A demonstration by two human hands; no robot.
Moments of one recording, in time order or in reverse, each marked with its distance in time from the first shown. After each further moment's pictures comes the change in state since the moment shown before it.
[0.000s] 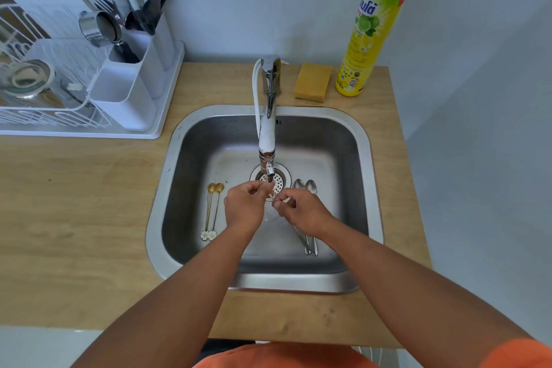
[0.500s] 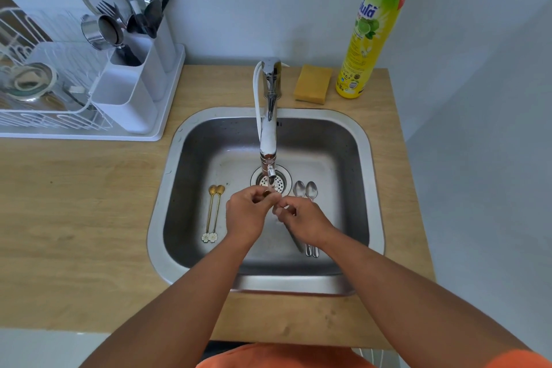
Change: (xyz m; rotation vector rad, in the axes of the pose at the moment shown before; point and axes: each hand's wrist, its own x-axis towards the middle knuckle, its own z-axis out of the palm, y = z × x) left_hand -0.008 -0.007 -0.007 0.014 -0.093 0.150; right_hand -0.007 0.009 0.011 -0.016 0.017 -0.005
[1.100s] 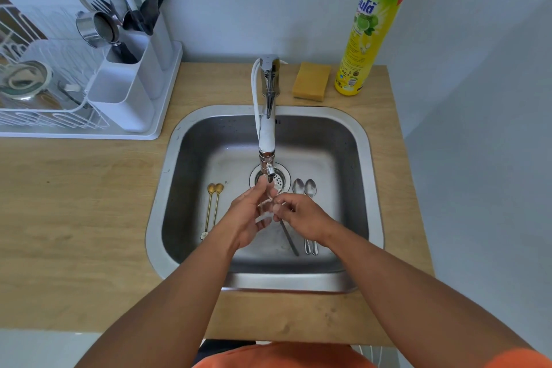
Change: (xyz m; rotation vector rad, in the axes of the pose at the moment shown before) left_hand 0.006 0.005 -0.010 -0.606 -0.357 -0.551; right_hand -0.003 -0.007 -0.007 0.178 -0.117 -0.044
